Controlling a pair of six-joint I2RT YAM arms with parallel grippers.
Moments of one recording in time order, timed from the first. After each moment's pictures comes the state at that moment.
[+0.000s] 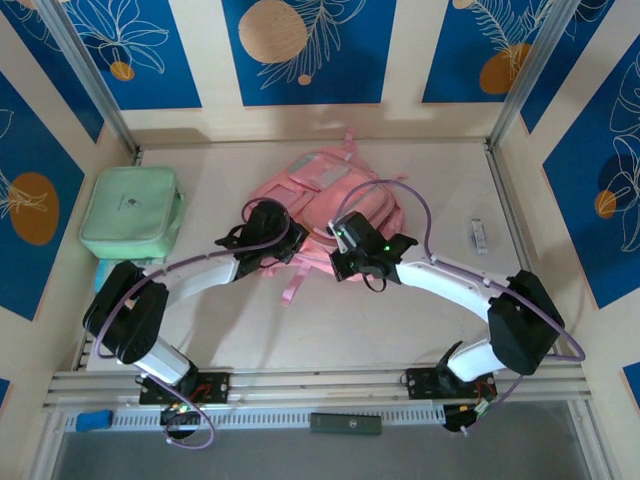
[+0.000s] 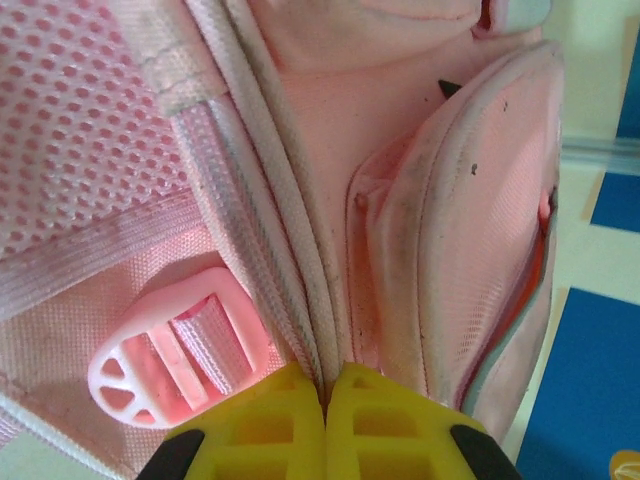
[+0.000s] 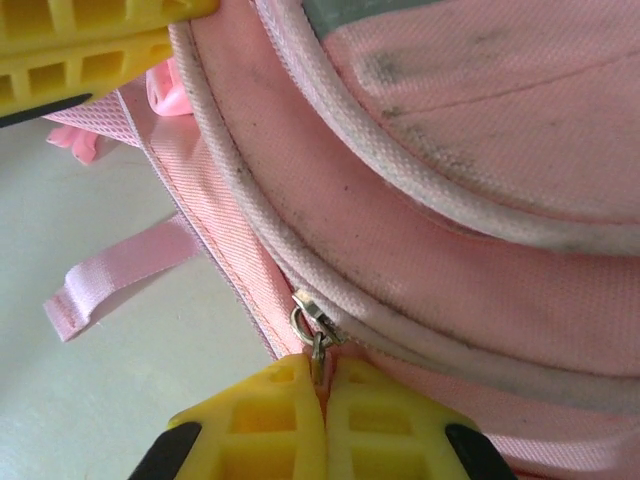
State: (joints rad) left arm -0.62 1.57 0.91 0.03 0.13 -1.40; right arm 0.76 1.43 0.96 -0.51 0.06 0.28
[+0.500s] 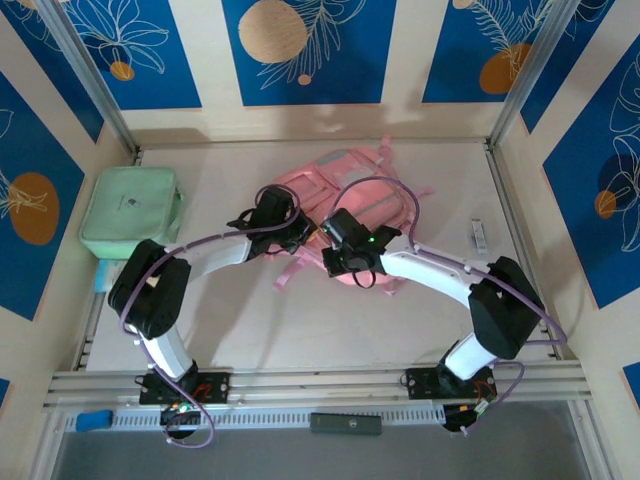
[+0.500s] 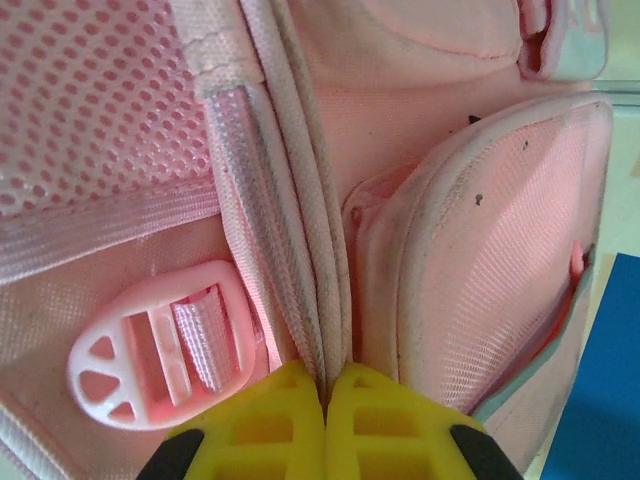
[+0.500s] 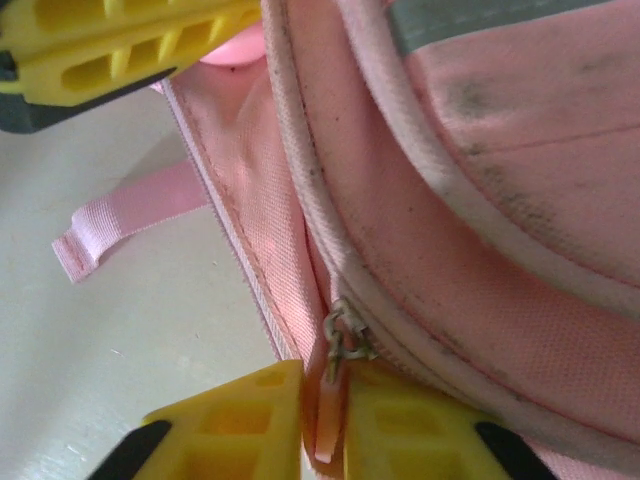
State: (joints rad) left arm -0.59 1.73 1.06 -0.02 0.24 -1.30; right arm 0.80 1.56 1.09 -0.60 0.07 0.47
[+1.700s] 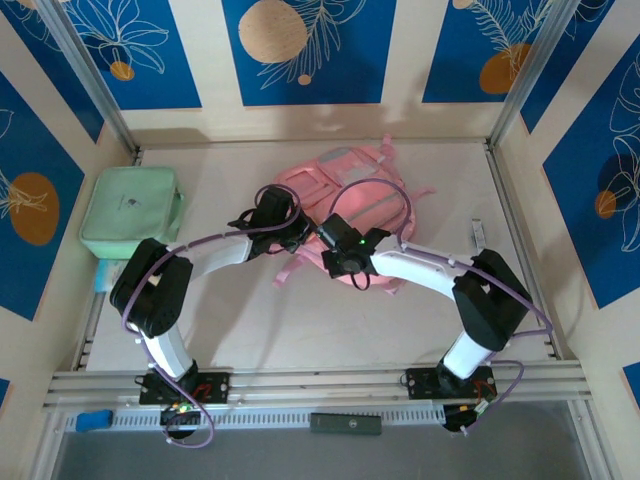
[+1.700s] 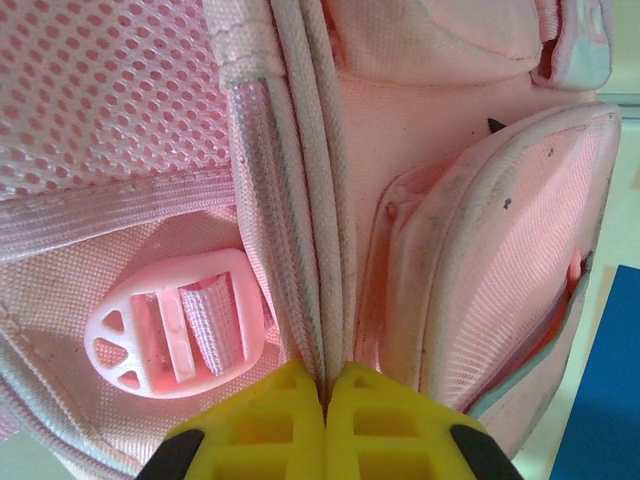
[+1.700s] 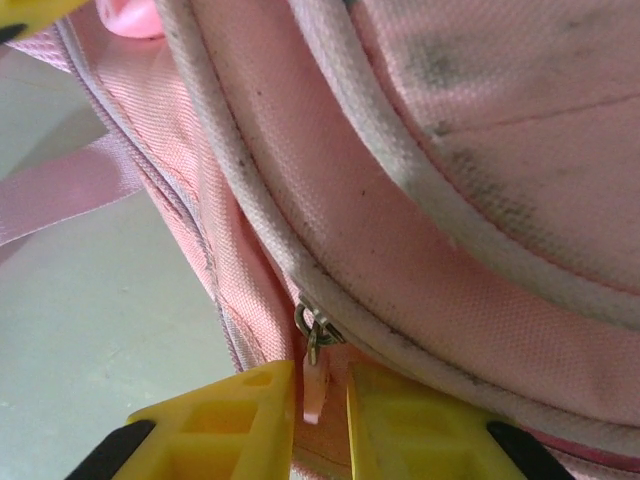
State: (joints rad) left arm -0.59 1.74 1.06 -0.01 0.22 -1.30; right arm 0.80 1.64 1.08 -0.58 0.21 0.46
